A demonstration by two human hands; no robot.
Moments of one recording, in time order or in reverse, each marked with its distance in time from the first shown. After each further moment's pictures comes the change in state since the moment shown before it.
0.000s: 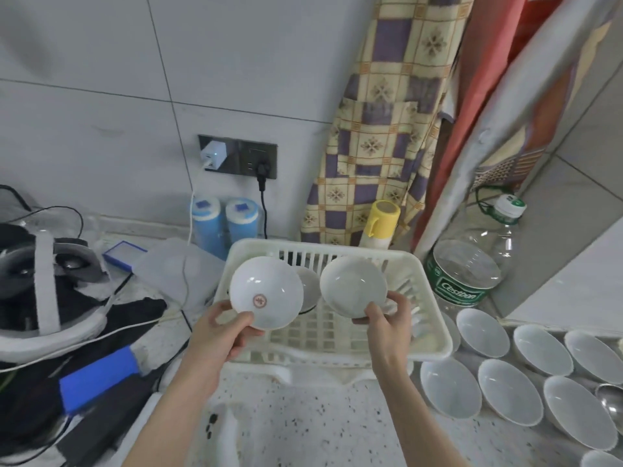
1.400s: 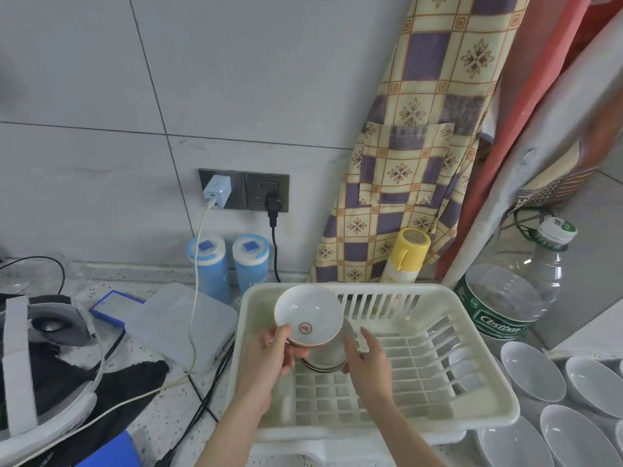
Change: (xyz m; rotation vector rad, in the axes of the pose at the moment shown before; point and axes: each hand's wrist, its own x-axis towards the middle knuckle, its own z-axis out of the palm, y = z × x) left_hand 0.108 -0.003 0.035 0.083 -0.112 -0.034; right_hand 0.044 0.055 0.100 -0.376 -0.155 0.048
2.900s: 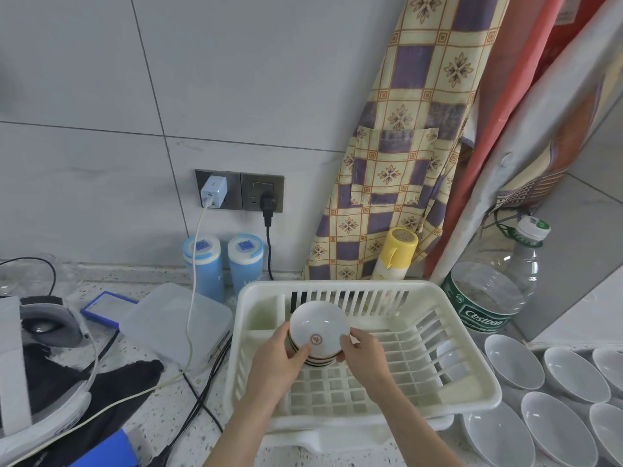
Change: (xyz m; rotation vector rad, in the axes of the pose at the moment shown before) left_hand 0.008 -0.028 0.006 0.645 -0.041 0.352; right_hand 0.003 -0.014 -0.014 -0.117 -0.131 0.037
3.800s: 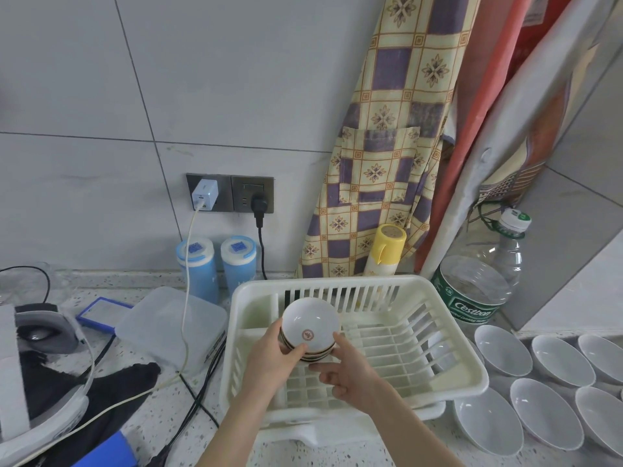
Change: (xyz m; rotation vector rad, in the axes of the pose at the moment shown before) left_hand -0.002 -0.003 0.002 -0.006 0.007 -0.014; right_hand -0.005 0.021 0.013 0.637 -0.379 0.446
